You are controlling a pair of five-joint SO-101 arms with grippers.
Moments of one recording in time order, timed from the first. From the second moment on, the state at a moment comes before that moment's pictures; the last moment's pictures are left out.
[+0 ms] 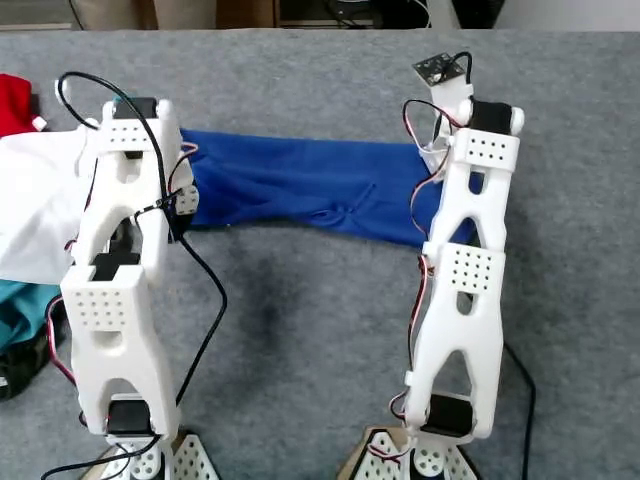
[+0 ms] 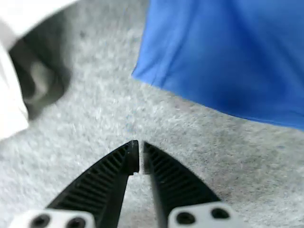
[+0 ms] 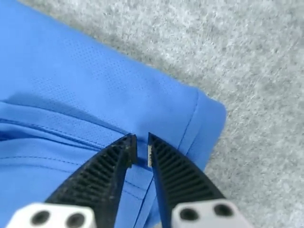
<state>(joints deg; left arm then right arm) -5.4 35.4 -28.3 100.3 11.0 7.6 77.1 -92.9 98.2 23.1</state>
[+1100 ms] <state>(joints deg) -9.9 34.7 -15.8 73.5 21.8 7.6 77.1 -92.9 98.2 23.1</state>
